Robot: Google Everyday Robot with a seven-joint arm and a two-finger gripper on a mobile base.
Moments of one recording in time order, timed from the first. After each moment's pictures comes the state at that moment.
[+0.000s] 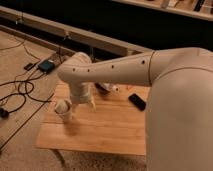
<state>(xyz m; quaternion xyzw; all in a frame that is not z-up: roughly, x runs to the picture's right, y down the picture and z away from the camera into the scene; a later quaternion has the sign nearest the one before) -0.107 0.104 0.703 -0.26 0.23 0.64 0.68</state>
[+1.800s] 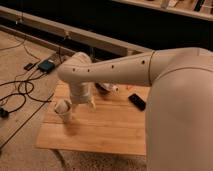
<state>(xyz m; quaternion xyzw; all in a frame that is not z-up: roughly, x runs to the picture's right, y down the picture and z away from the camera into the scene) -0.107 0.103 0.703 -0.26 0.23 0.64 0.68</state>
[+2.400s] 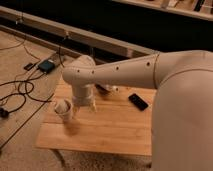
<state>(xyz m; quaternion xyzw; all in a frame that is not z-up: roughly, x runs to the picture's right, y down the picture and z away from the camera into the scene) -0.090 0.121 0.700 -0.30 0.23 0.64 0.67</state>
